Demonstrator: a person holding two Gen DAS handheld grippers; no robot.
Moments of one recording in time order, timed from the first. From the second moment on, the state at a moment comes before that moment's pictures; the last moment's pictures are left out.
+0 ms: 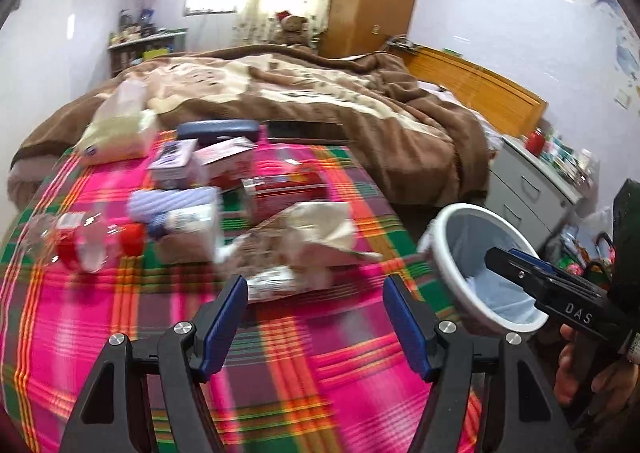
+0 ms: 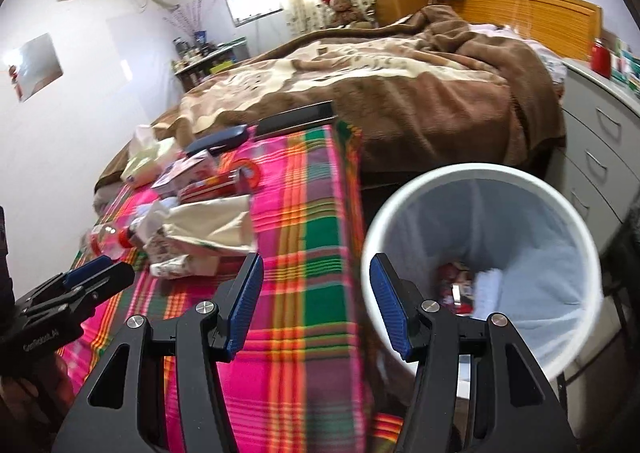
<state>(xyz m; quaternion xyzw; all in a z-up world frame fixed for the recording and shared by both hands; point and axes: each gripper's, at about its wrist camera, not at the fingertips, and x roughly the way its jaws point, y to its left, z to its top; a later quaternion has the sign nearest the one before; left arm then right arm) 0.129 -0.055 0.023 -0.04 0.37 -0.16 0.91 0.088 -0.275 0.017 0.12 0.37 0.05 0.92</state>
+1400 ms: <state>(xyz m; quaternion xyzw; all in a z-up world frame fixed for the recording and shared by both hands) 0.245 0.126 0.005 0.00 0.40 -0.03 0.92 0.161 -0.221 -0.024 0.31 0.44 0.06 0.84</state>
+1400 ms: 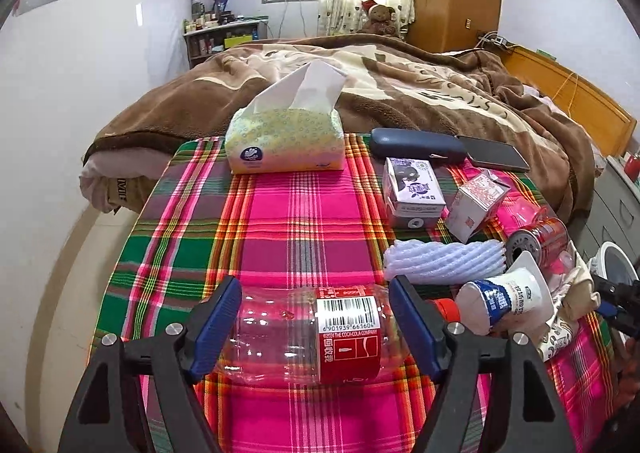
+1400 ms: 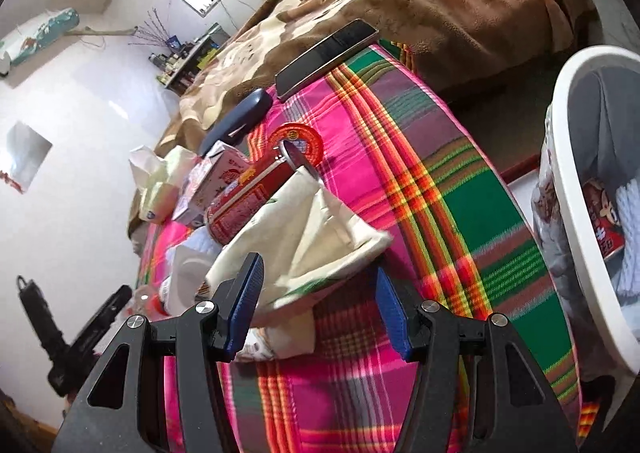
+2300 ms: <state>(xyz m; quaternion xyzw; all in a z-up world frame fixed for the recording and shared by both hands) 0.153 0.107 -0.017 -0.05 0.45 -0.14 0.88 0.141 -0.237 0.017 0.25 0.41 0.12 0.87</state>
